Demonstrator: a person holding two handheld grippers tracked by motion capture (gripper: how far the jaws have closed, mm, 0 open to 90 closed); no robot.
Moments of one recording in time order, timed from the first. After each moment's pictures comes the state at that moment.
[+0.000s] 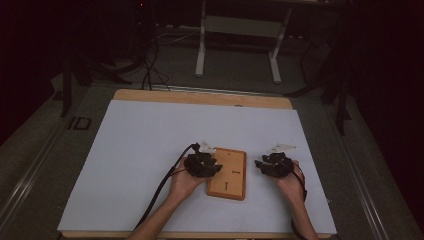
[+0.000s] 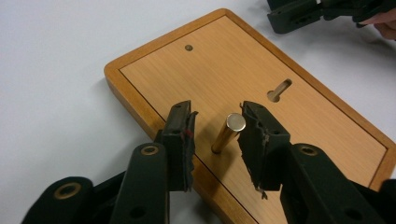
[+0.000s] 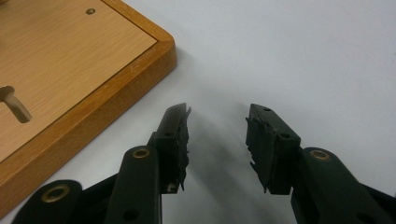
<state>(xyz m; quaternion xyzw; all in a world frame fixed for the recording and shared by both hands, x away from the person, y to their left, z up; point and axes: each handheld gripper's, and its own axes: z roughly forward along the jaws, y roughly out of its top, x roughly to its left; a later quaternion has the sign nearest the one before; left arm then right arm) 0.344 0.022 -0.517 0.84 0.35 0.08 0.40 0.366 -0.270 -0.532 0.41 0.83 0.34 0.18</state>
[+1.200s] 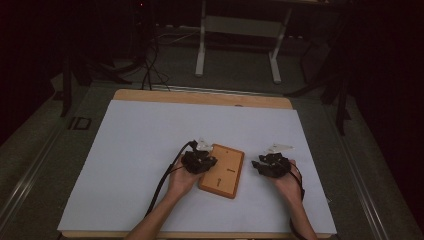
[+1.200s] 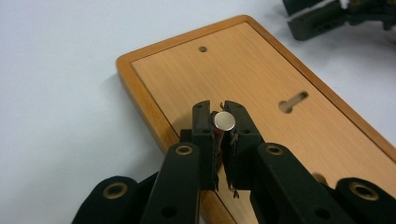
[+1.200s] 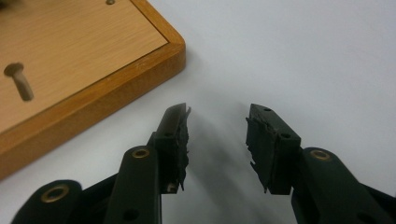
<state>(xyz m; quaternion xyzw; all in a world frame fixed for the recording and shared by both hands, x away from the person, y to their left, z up) 0.357 0.036 -0.519 0.84 0.35 0.10 0.40 0.366 -0.260 -0.532 0.39 0.84 0.34 0.18</state>
